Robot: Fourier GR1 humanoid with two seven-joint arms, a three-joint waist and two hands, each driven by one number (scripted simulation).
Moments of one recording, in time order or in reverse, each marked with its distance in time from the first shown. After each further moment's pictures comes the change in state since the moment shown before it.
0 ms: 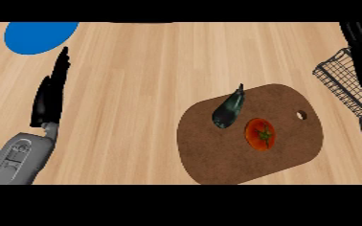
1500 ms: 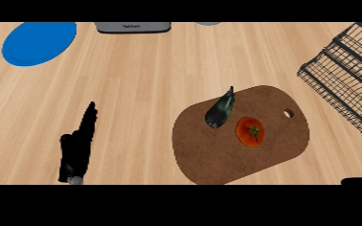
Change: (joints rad) left arm 0.345 -0.210 -0.040 -0.070 0.106 -0.039 -0.086; right arm 0.622 -0.154 -0.129 -0.268 0.122 0.240 -0.106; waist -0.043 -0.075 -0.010
